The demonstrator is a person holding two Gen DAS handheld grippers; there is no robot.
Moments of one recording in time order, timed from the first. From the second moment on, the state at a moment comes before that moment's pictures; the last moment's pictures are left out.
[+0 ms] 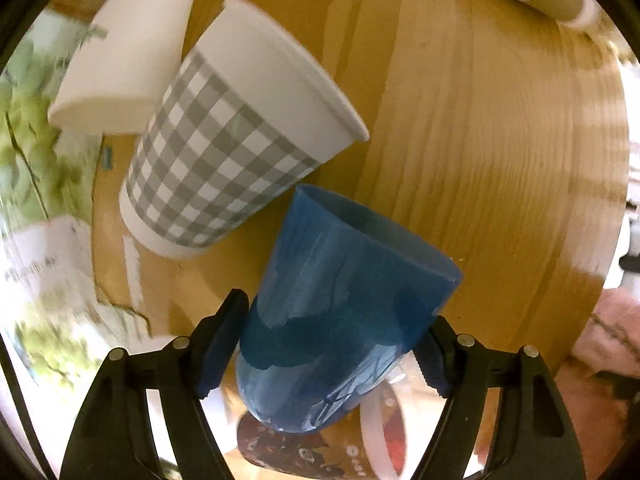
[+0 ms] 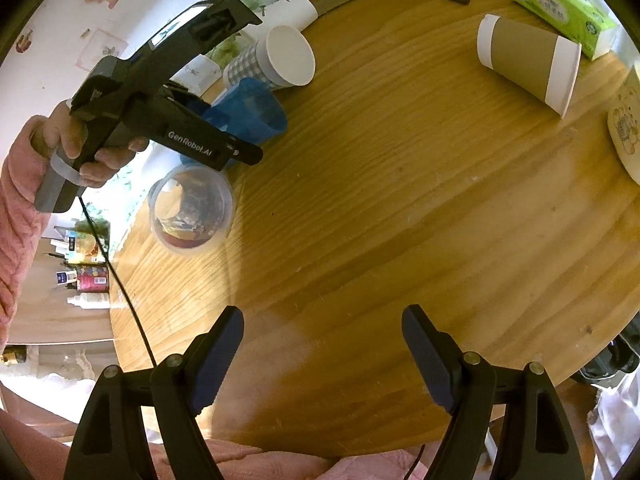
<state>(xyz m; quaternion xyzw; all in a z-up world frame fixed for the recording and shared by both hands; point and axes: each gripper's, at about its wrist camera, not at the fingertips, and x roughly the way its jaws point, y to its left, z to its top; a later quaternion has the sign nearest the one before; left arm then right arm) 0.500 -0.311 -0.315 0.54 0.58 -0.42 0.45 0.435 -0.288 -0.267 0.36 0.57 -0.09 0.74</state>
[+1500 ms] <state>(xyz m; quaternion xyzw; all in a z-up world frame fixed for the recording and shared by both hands) 0.589 -0.183 -0.225 0.10 0.70 -0.31 0.64 0.380 -0.300 -0.197 0.26 0.50 0.04 0.82</state>
